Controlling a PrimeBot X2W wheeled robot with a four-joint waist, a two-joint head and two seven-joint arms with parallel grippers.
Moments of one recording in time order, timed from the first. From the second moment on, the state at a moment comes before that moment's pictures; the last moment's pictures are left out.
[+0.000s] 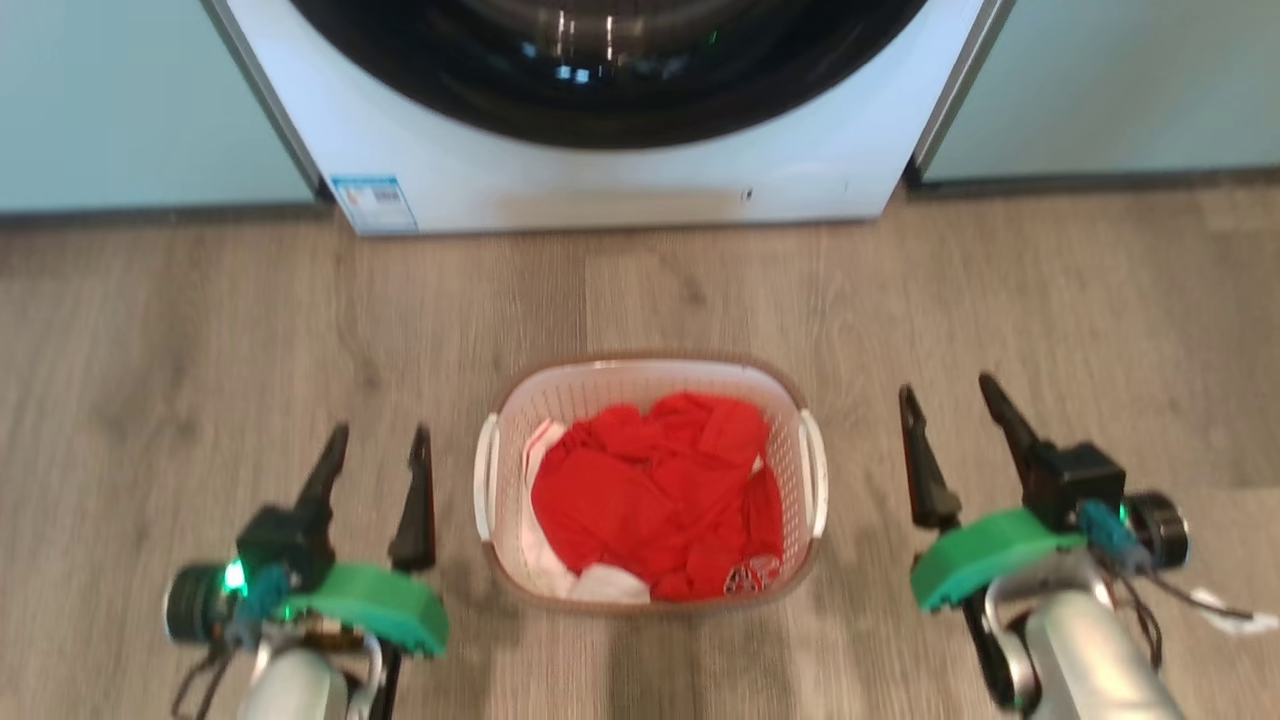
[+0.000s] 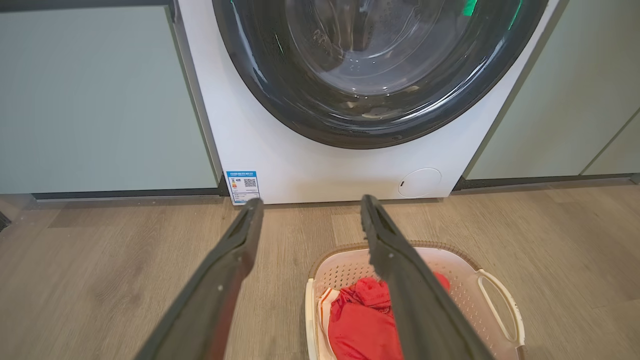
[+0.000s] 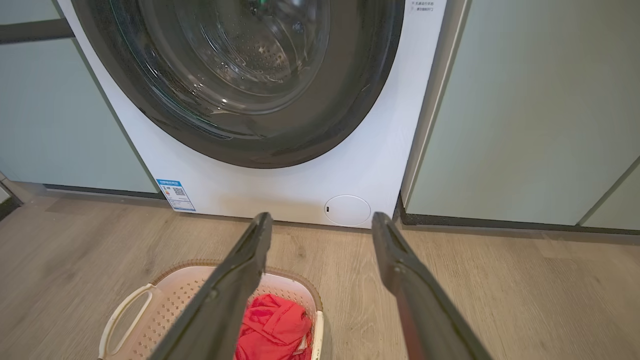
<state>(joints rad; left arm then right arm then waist) -0.02 0.04 -0.13 0.22 -0.12 -0.04 -0.25 -0.12 -0.04 0.13 0.24 0.13 0.13 -0.25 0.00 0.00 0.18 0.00</state>
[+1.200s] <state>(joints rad) -0.65 0.03 -0.33 0.74 -0.33 -0.05 -0.25 -0.61 -0.06 0.03 0.63 0.07 0.13 -0.25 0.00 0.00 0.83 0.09</state>
